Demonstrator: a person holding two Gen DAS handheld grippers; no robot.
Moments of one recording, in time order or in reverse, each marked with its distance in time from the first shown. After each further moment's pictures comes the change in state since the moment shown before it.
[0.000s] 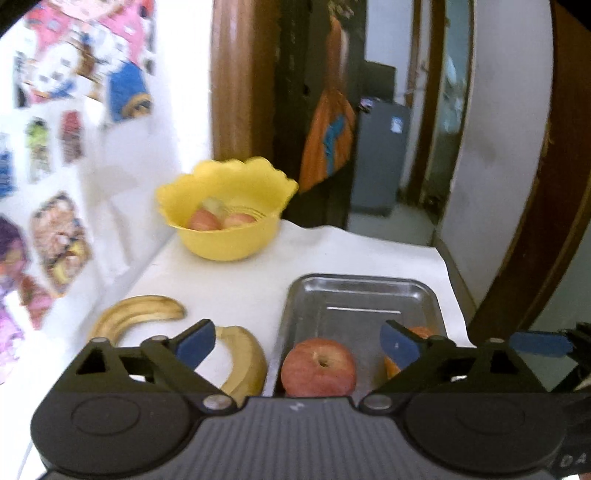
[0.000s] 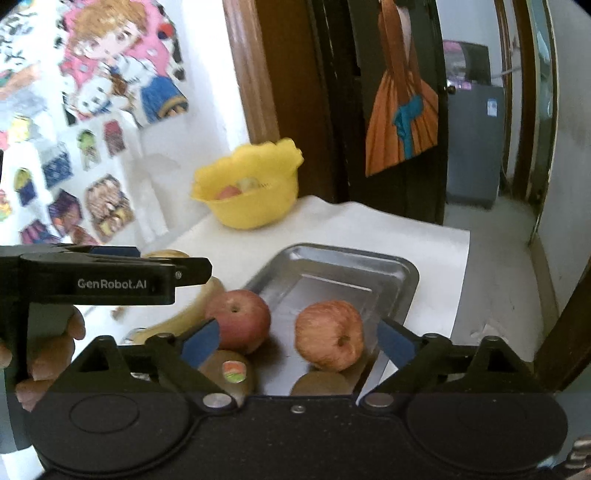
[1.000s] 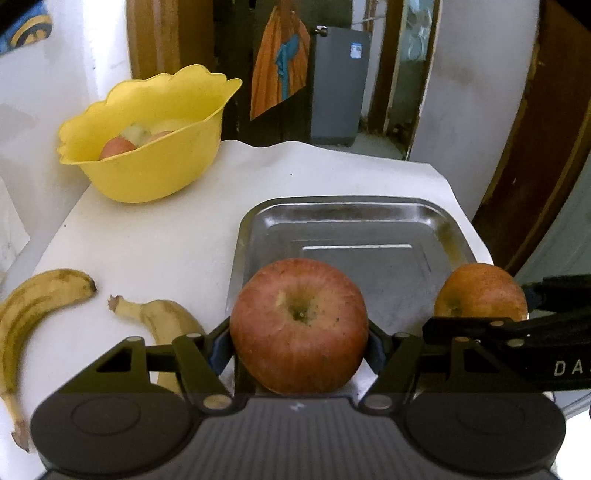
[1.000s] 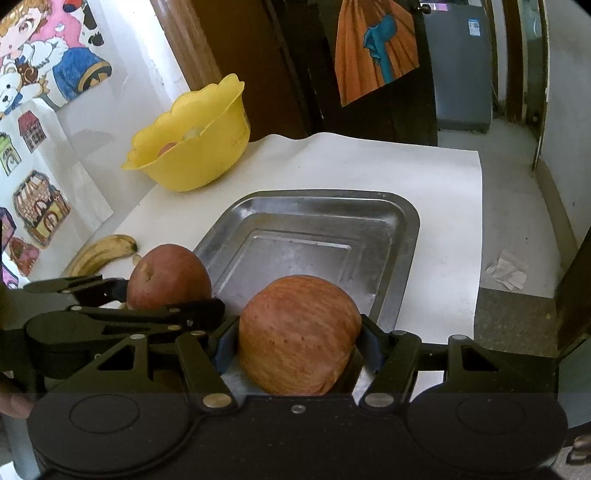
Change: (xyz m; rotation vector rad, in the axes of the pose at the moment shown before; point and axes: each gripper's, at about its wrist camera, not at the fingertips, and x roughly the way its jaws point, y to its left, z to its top) left arm 0.139 -0.009 -0.024 0.134 0.224 -0.148; right arm 0.118 -0.056 -0.001 0.161 0.198 0.003
